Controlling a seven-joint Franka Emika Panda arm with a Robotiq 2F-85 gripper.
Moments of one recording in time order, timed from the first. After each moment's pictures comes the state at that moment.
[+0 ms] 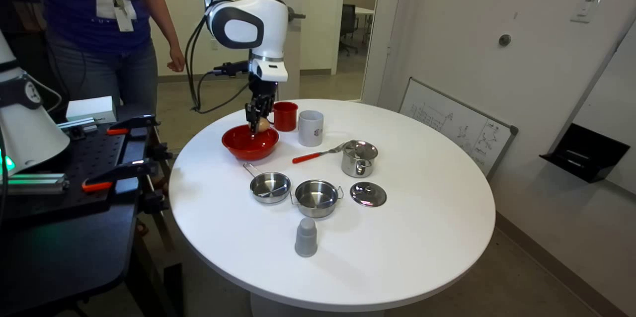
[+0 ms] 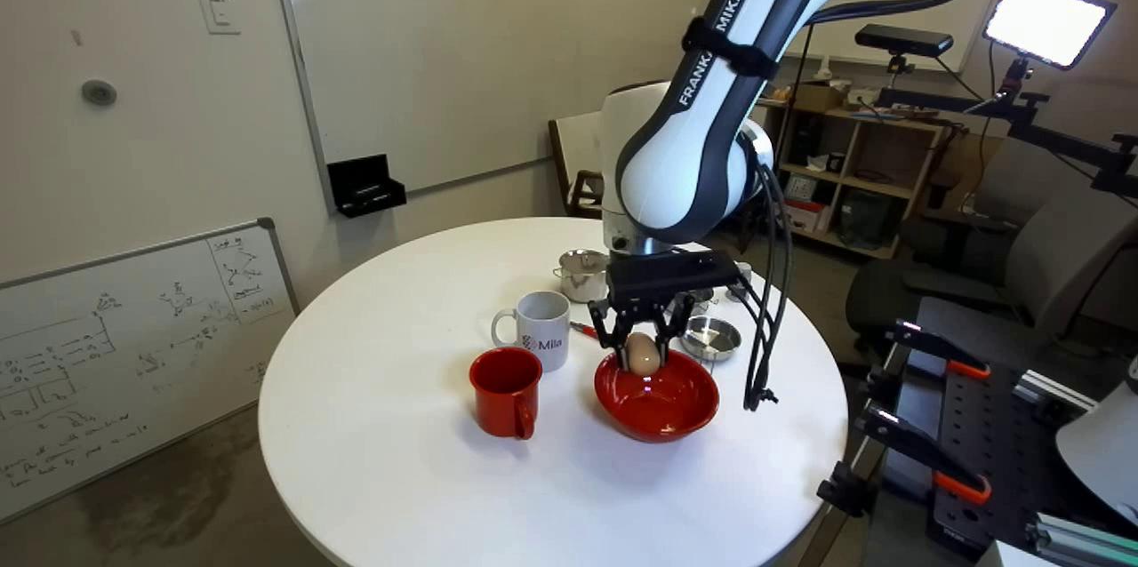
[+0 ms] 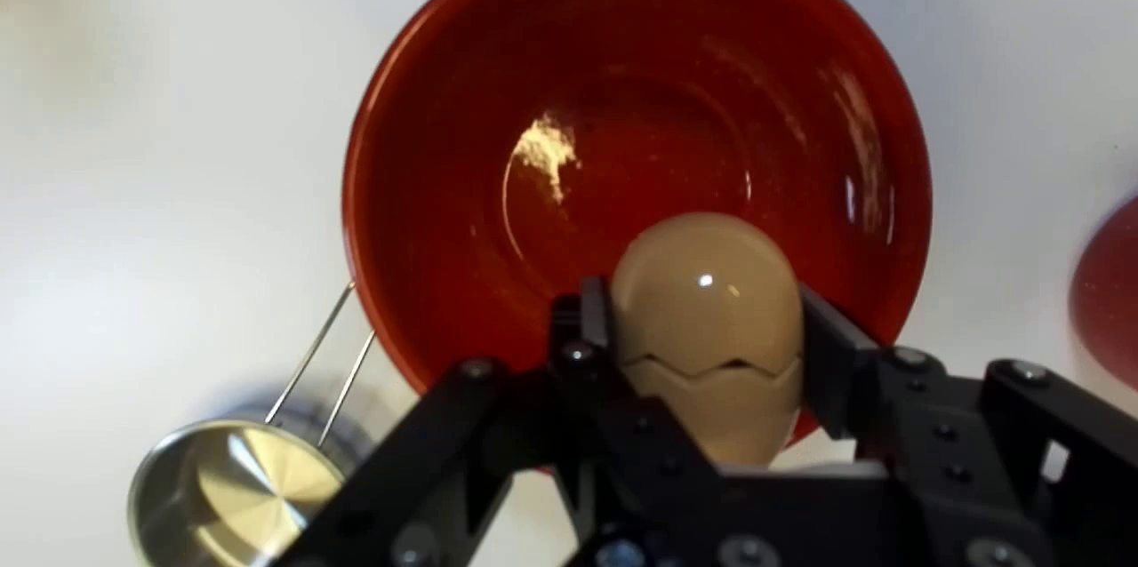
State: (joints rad) arm 0.29 0.57 -0.10 -2.29 0.20 2.72 0.74
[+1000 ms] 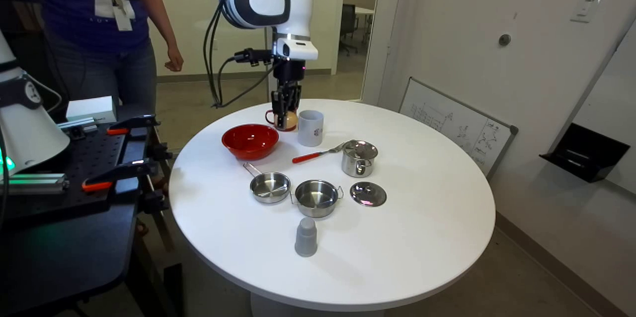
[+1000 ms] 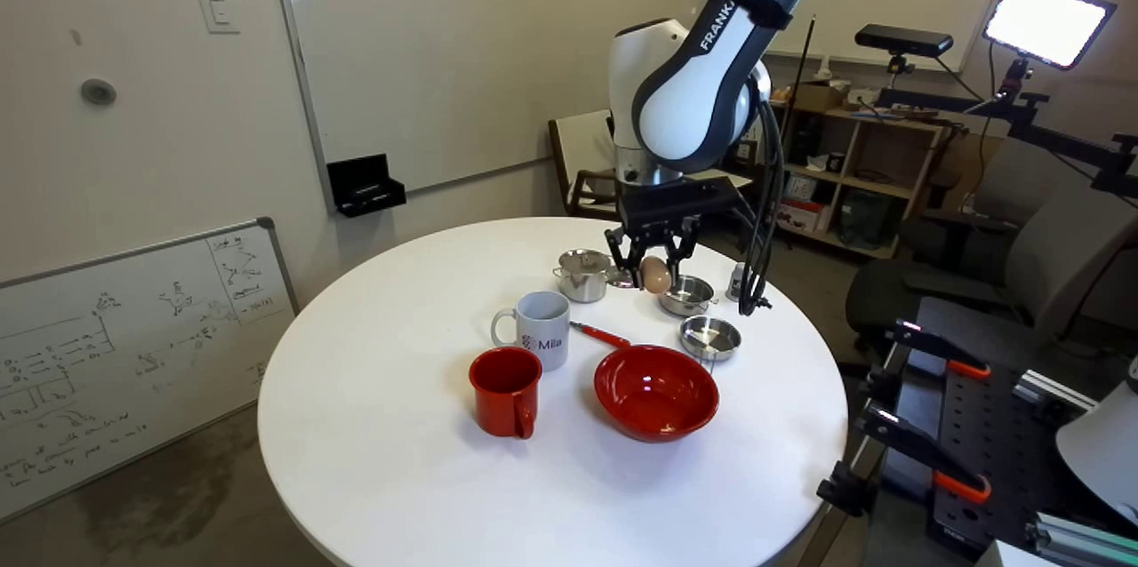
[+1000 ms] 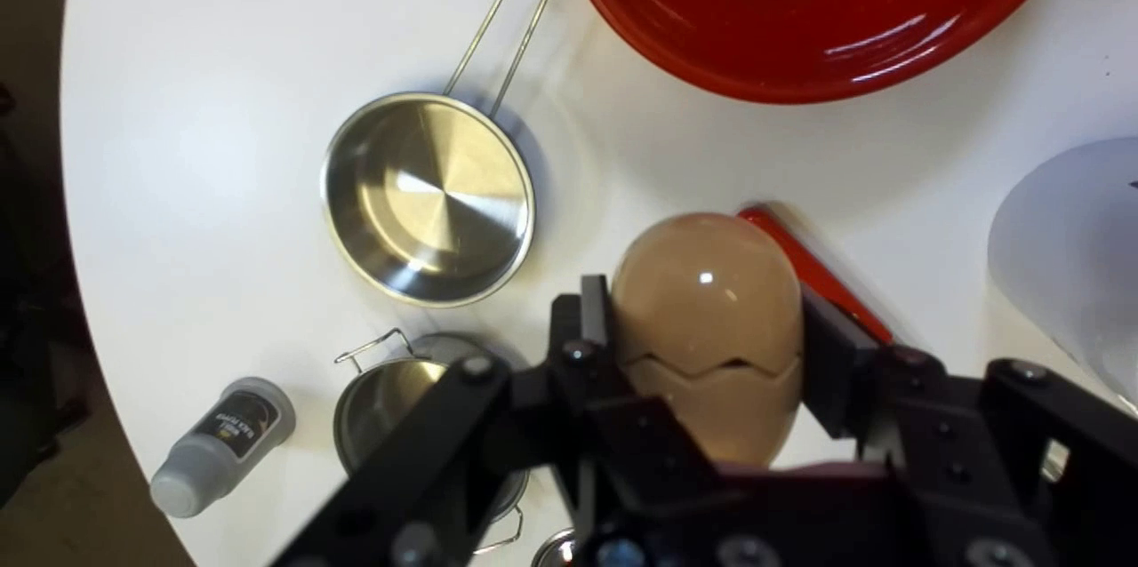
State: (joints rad) arm 0.27 0.49 -0.27 -2.22 -0.04 2.60 0.81
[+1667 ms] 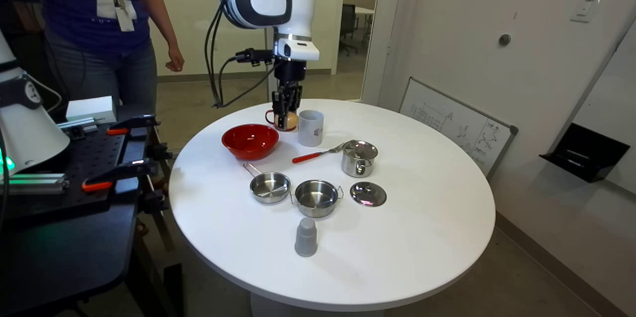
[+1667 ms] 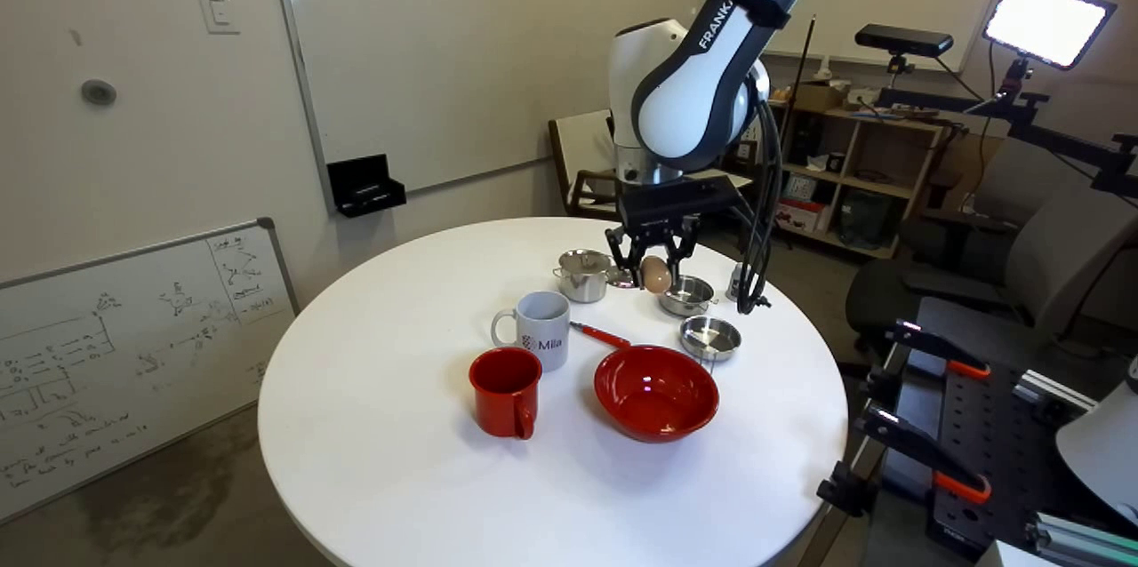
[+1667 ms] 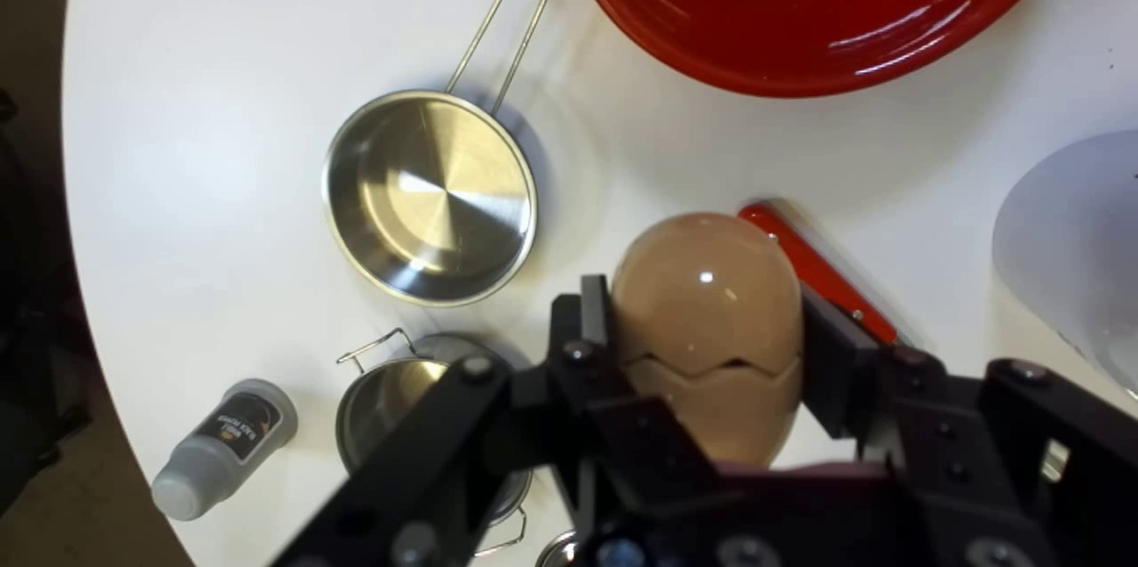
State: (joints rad) arm 0.25 0.49 -0.25 -2.22 -0.04 2.59 0.81
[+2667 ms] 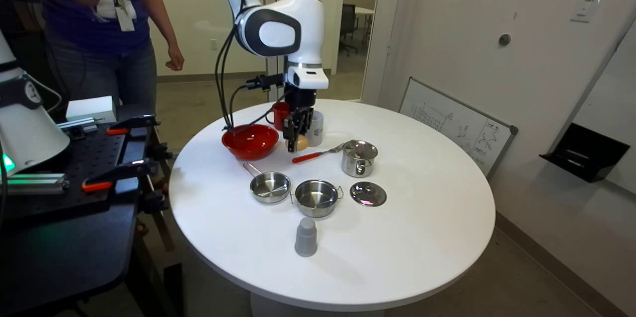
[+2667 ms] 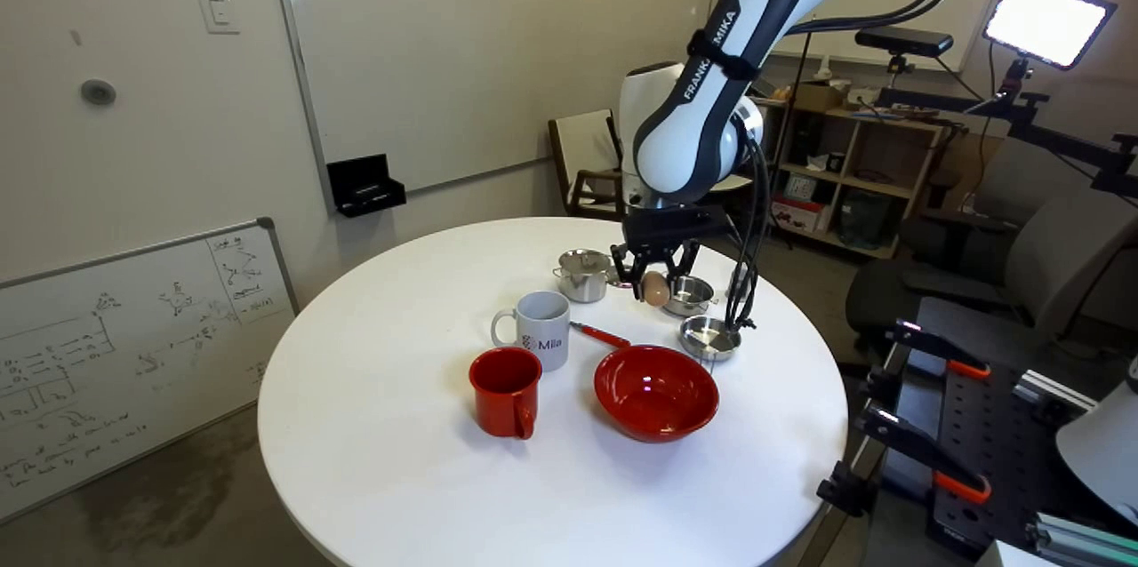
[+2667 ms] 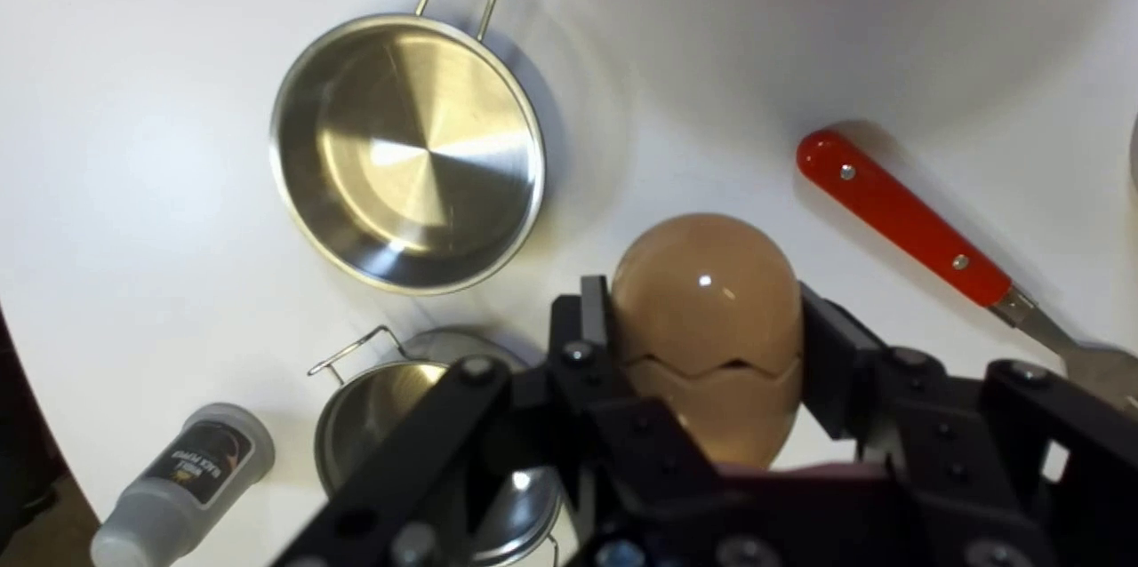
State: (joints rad) arm 0.13 0.64 -0.20 -2.14 -0.02 2.70 0.80
